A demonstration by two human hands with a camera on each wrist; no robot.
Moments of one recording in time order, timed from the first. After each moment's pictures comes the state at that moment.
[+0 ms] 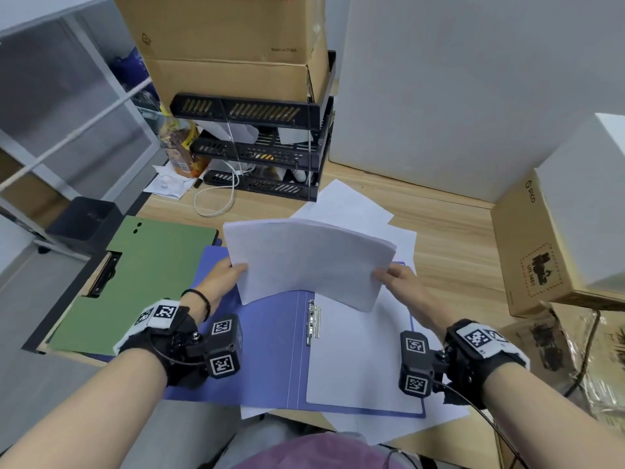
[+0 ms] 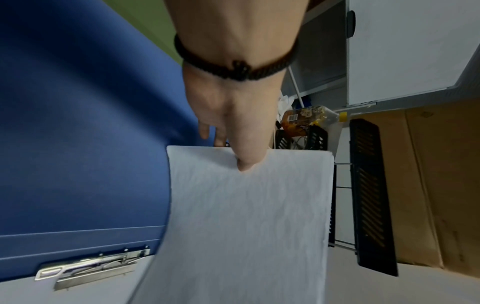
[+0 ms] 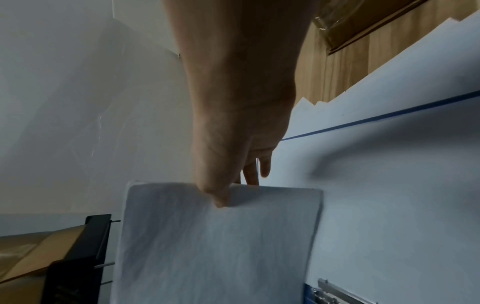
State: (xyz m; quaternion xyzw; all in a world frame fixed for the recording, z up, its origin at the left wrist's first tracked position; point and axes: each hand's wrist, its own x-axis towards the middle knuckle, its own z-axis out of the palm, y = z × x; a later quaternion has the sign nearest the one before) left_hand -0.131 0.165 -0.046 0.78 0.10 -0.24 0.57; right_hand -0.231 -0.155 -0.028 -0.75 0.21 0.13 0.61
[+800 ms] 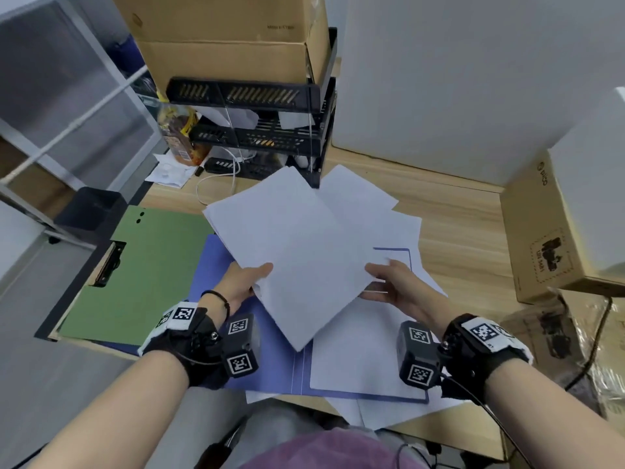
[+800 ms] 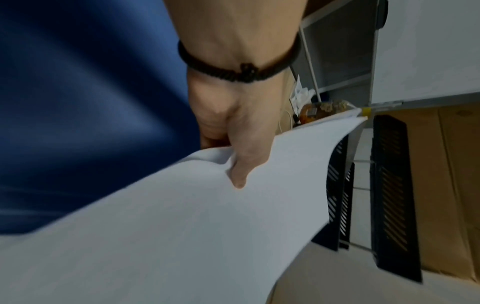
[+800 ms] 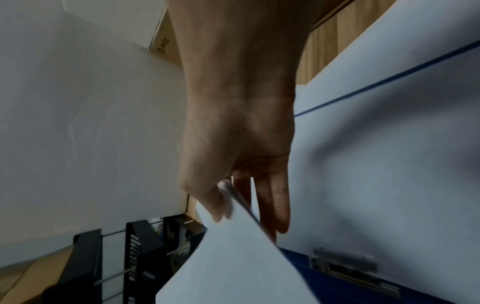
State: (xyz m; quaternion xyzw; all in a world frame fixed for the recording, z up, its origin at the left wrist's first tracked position) left_hand -0.153 0.149 -0.059 0.67 0.16 -0.29 0.66; right_hand -0.234 -0.139 -0.029 -0.59 0.26 0.20 0.74
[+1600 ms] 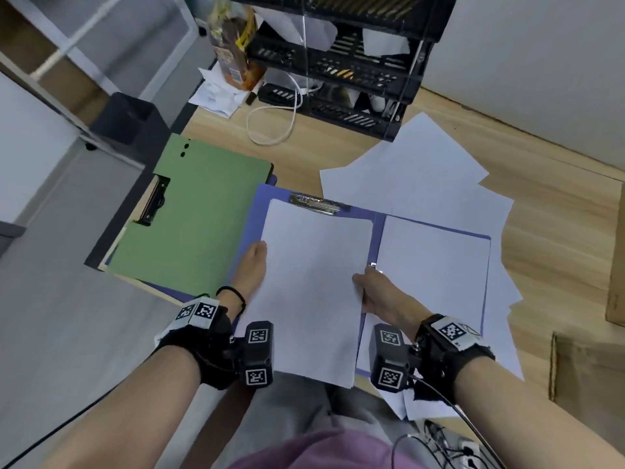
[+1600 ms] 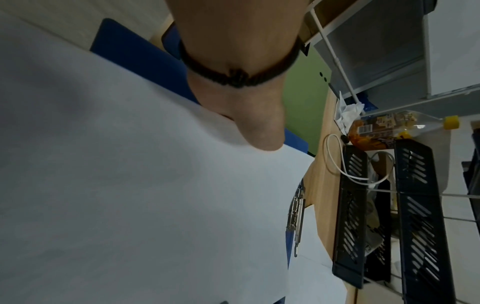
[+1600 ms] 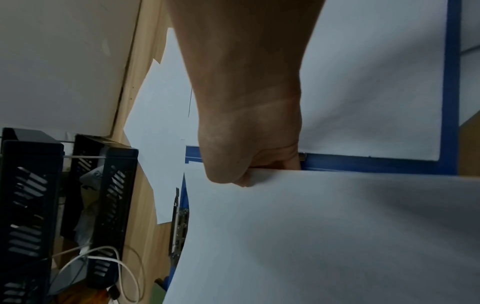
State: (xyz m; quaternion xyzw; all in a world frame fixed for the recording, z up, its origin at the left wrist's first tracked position) left_hand -0.159 0.224 -0.103 0.80 0.24 -0.23 0.50; right_hand -0.199 -0.004 -0.103 -0.59 0.35 0.37 0.62
